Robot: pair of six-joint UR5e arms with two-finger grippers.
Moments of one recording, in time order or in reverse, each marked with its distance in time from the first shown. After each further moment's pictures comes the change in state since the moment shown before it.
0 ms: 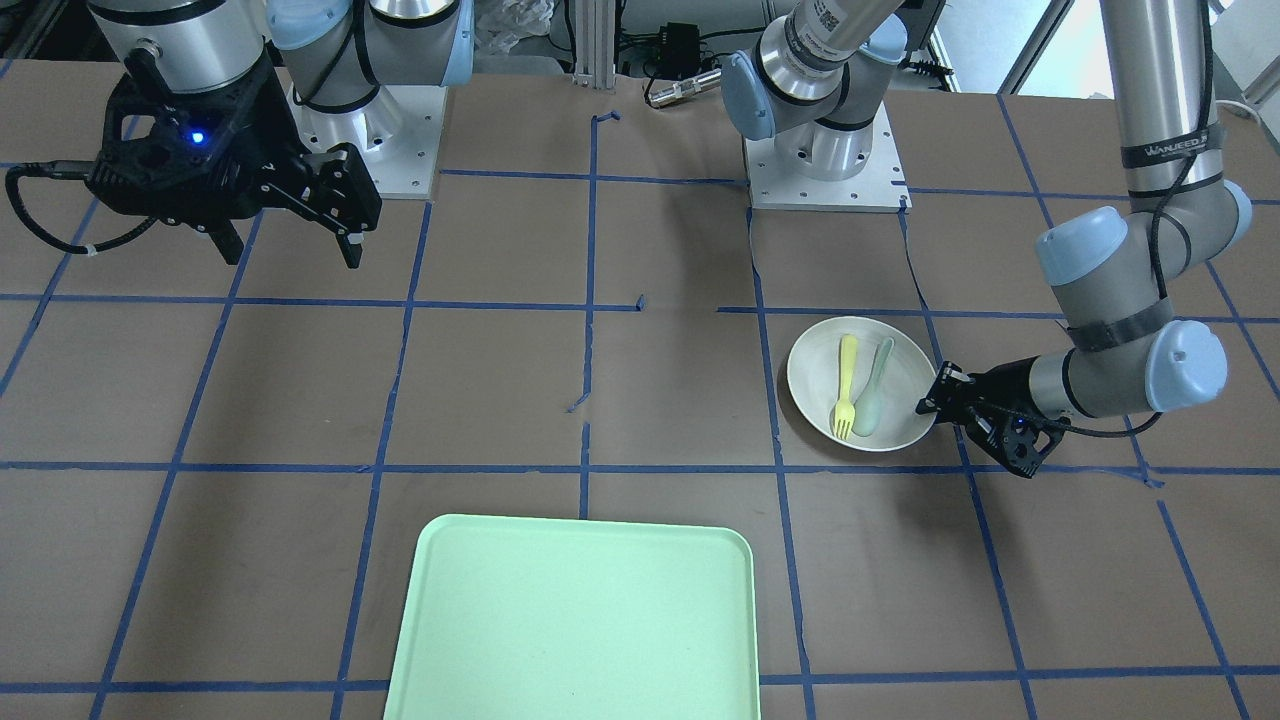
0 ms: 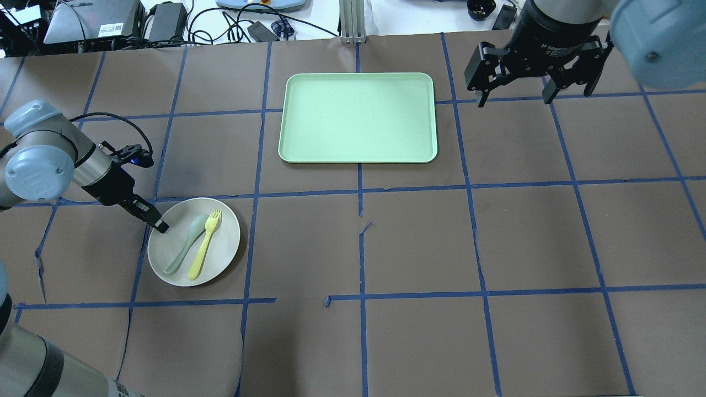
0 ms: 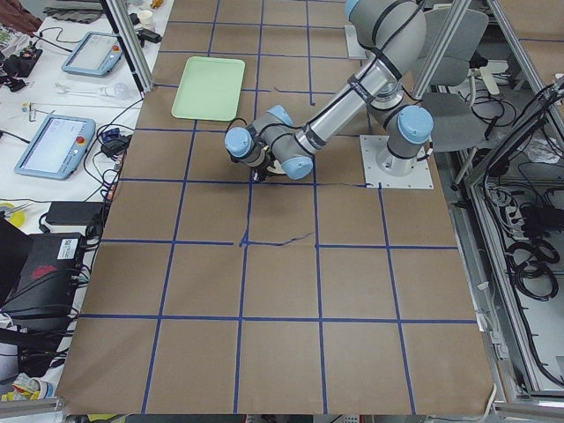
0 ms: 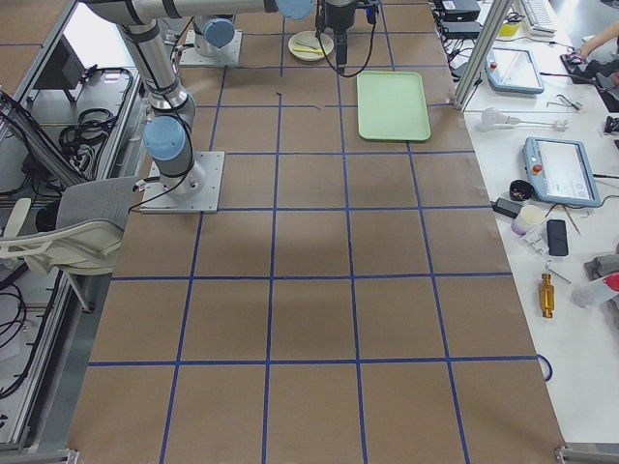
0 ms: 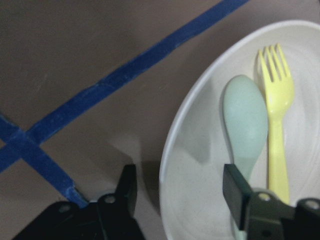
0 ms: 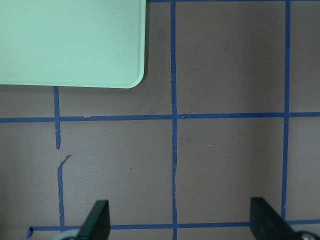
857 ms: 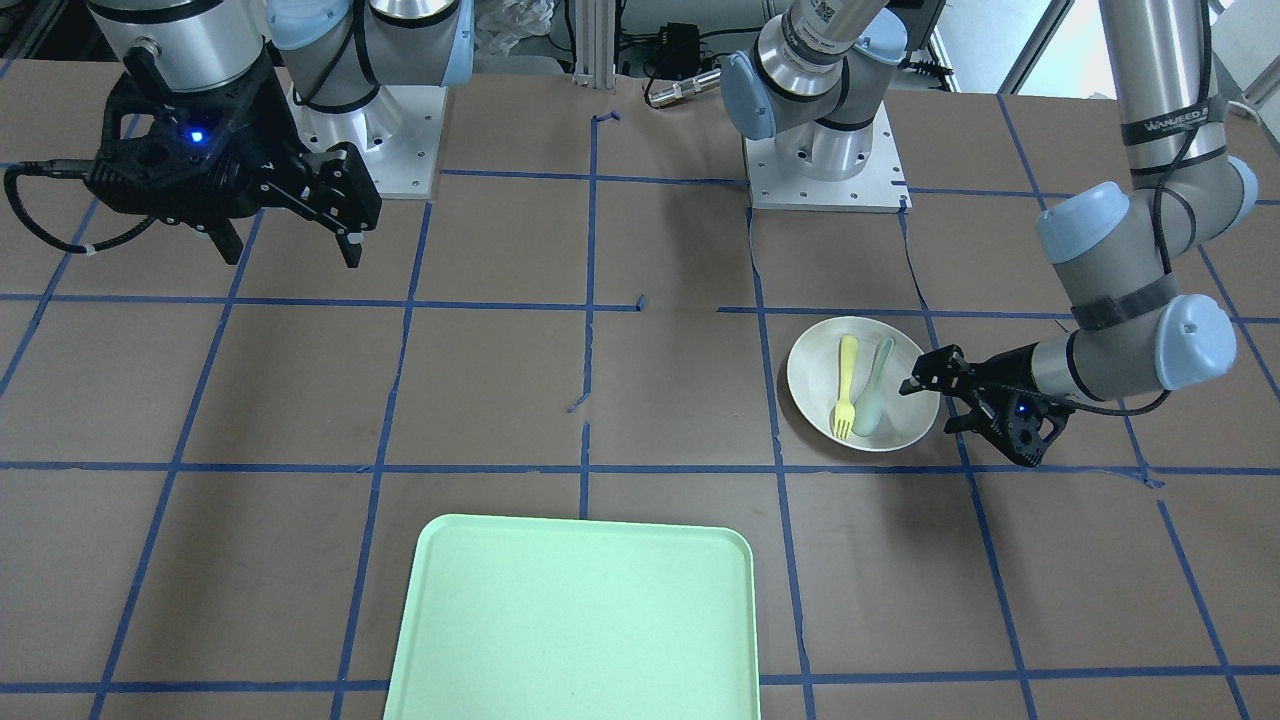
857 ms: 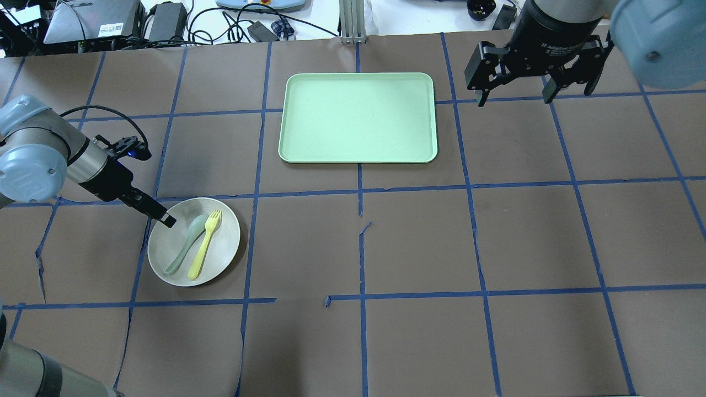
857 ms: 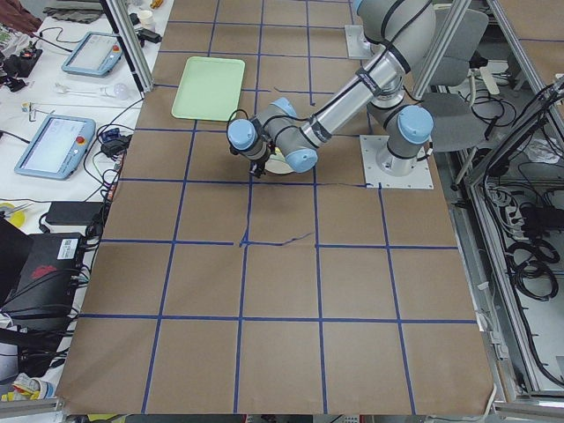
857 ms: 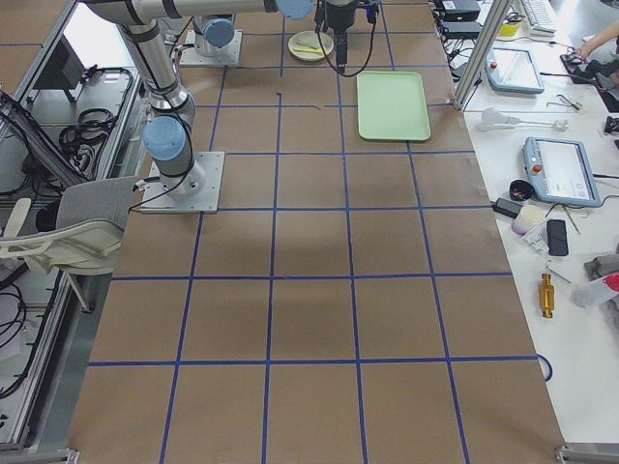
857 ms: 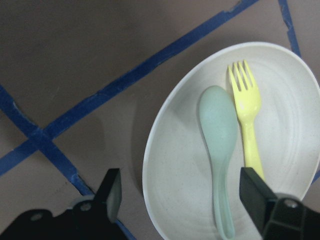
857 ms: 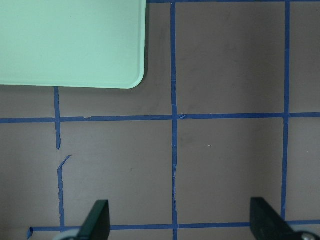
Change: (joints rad) left arm -0.001 0.049 -0.026 -0.005 -0.072 0.019; right arm 0.000 0.000 -0.001 0.000 0.000 0.000
